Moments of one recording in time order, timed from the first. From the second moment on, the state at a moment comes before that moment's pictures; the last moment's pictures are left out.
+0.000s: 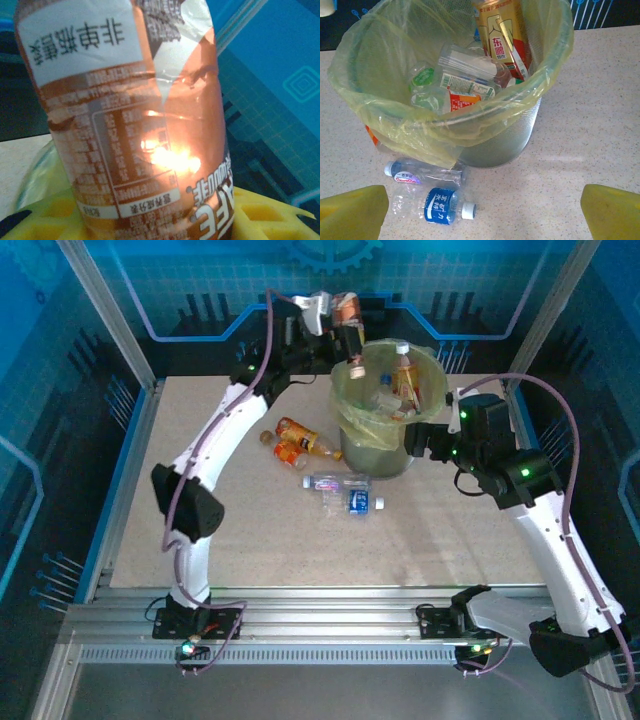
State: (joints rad) left arm -0.44 2.08 2.28 -0.38 0.40 -0.56; right arm 0.36 1.10 1.43 -0.97 0.15 0.32
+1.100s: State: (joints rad) left arm -0.45 2.31 2.46 -0.53 0.58 -0.48; right arm 0.36 1.08 1.37 -0.96 0.22 0.35
